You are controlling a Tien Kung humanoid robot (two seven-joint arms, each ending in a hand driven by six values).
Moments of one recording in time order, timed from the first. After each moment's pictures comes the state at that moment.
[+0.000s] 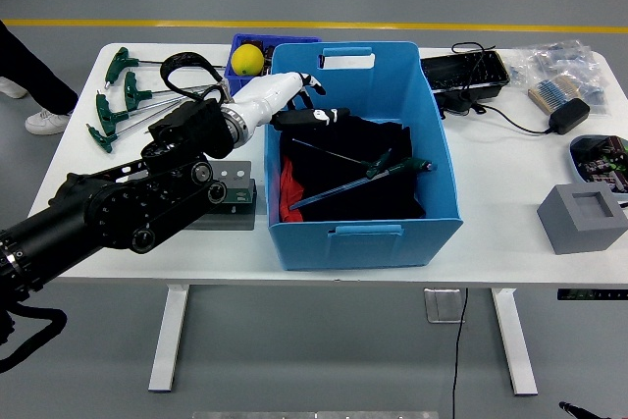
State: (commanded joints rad) left arm -0.89 0.16 -0.57 -0.99 1.65 0.12 0.24; right arm 0.23 -0.20 0.41 0.19 -0.51 -0.06 -0.13
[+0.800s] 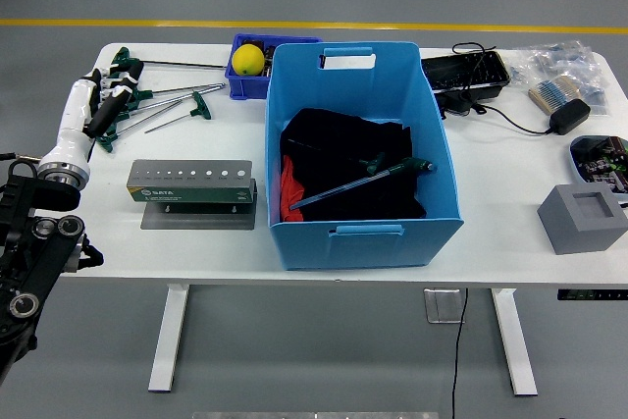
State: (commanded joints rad) left arm -0.24 0.13 -1.50 -1.27 1.49 0.26 0.01; right arm 0.19 -0.19 0.38 0.20 -0.47 -0.09 -0.12
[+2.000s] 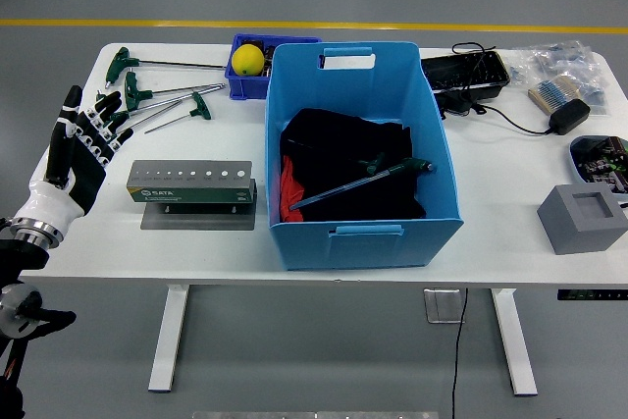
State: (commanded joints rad) left arm -0.01 0.16 -1.54 -1.50 0.90 -0.08 0.02; right arm 0.19 -0.18 0.38 0.20 -0.45 -0.10 -0.12
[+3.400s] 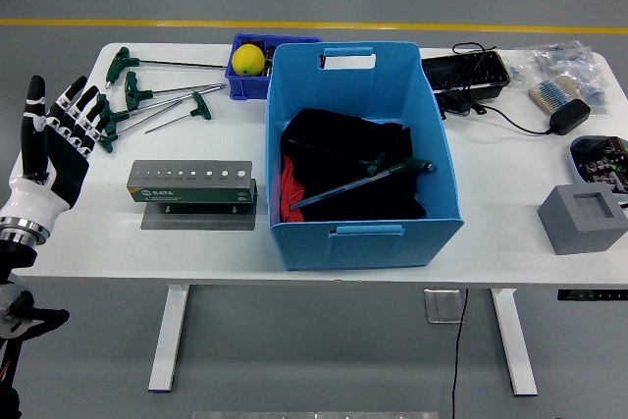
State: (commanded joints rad) left arm 0.00 0.15 -1.58 -1.50 0.87 -0.07 -0.03; right arm 0.19 -0.18 0.37 0.20 -0.45 -0.11 -0.12
